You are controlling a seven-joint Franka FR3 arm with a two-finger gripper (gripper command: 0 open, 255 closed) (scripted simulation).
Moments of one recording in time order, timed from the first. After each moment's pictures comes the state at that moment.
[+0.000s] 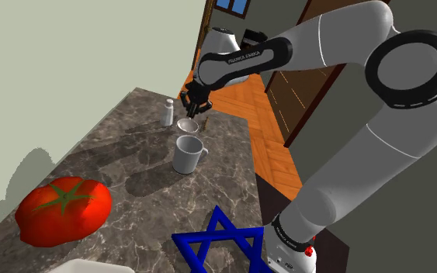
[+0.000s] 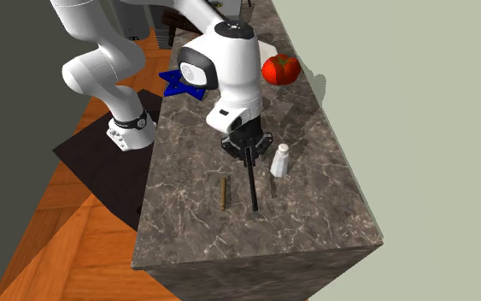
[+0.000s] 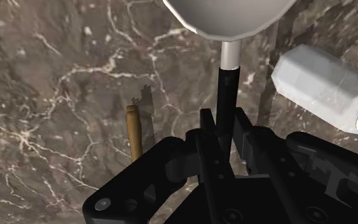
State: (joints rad) arm -0.22 -0.03 0.20 -2.26 -0.03 2.37 0.93
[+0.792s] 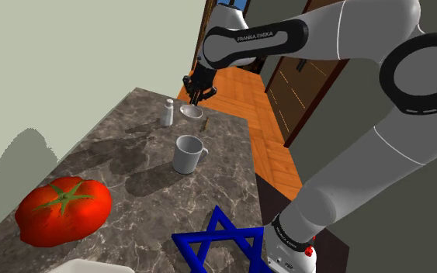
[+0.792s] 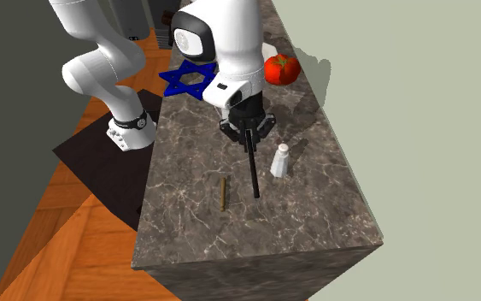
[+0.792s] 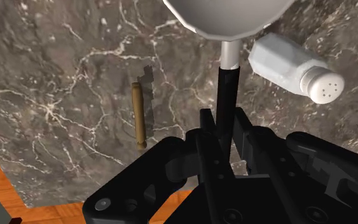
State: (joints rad) arm -0.22 -0.11 0.20 -2.17 -0.01 2.21 0.92
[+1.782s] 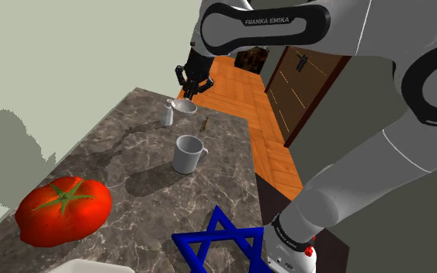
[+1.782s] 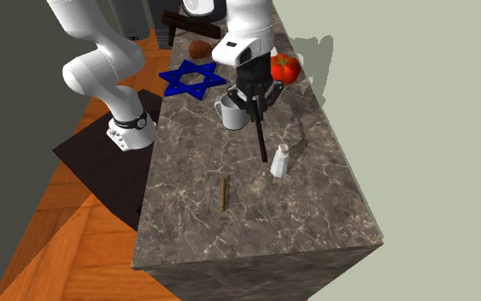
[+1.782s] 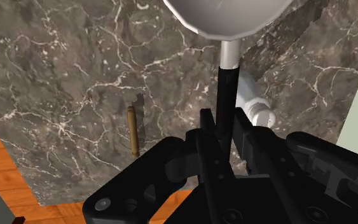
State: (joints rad) arm -0.17 -0.19 0.26 -2.12 0.00 2.08 1.01
